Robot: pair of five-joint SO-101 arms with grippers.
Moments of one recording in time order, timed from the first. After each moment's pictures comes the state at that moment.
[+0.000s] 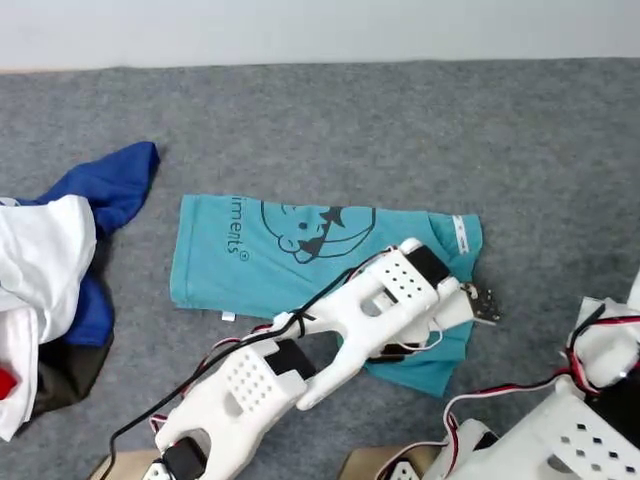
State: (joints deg) left arm 48.9 47.4 -26.8 99.3 -24.7; right arm 42.0 -49.7 6.5 100.5 25.1
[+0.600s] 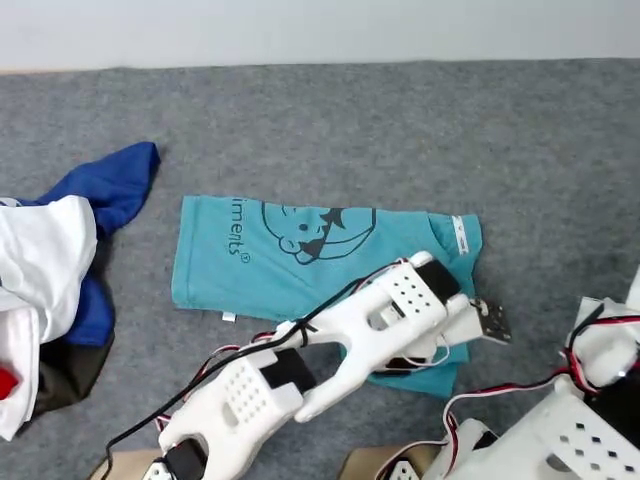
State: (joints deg) left arm 52.6 42.1 -22.0 98.9 -24.6; right arm 42.0 -49.7 6.5 100.5 25.1
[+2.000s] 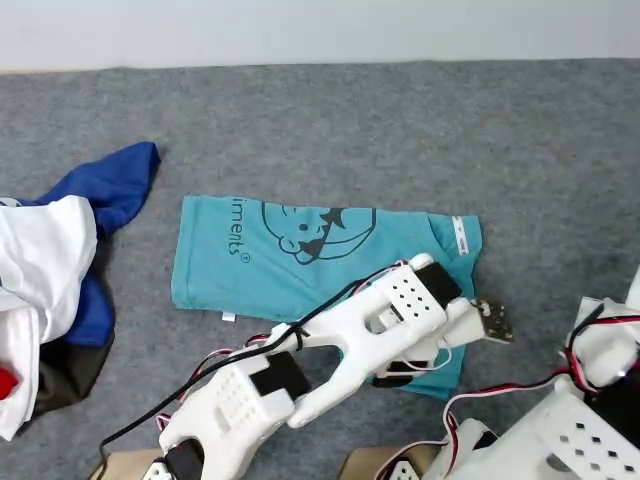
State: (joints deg) left arm 53.5 36.6 -18.9 98.8 -22.0; right arm 42.0 -49.7 6.5 100.5 25.1
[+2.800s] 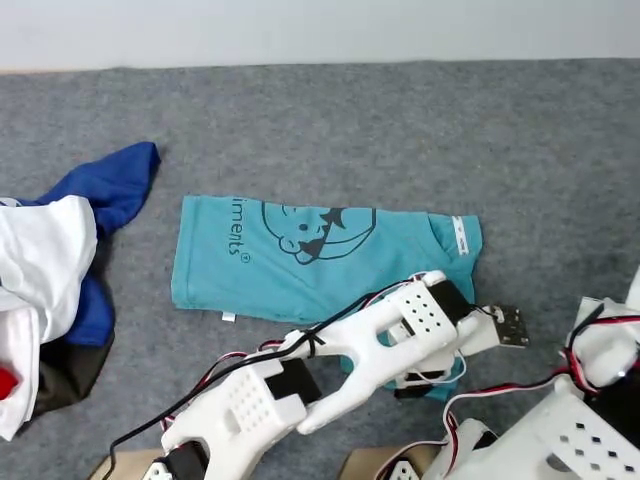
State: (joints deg) left arm 56.0 42.5 -20.1 90.3 -16.7; right arm 42.0 -49.7 6.5 100.5 25.1
